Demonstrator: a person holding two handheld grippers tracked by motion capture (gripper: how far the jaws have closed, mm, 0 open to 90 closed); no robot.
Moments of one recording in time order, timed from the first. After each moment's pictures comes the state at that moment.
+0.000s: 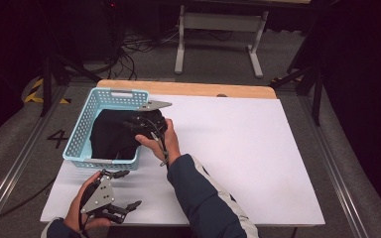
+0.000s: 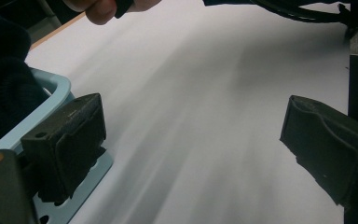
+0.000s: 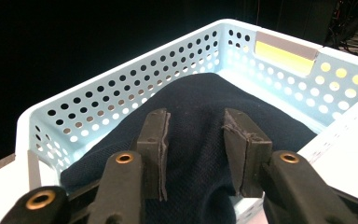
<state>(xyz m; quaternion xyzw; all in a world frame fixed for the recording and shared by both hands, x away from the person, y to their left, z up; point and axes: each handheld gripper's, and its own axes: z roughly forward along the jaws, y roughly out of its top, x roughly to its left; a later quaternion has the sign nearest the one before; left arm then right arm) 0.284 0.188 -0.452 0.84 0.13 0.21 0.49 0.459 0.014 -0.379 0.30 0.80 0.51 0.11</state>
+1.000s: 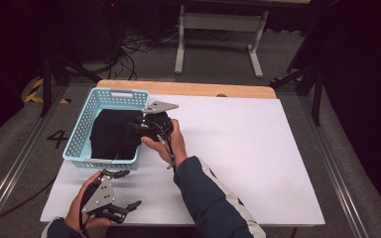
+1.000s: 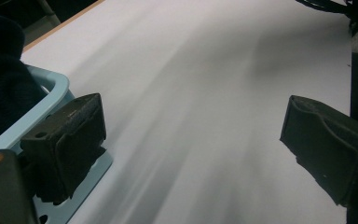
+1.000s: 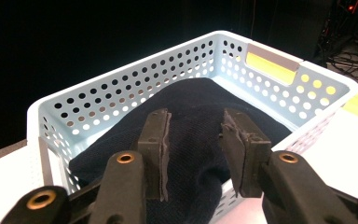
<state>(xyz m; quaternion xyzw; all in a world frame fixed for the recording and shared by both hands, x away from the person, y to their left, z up) 0.284 0.187 -0.453 0.84 0.13 0.21 0.49 0.447 -0.003 -0.368 0.28 0.80 0.52 0.13</state>
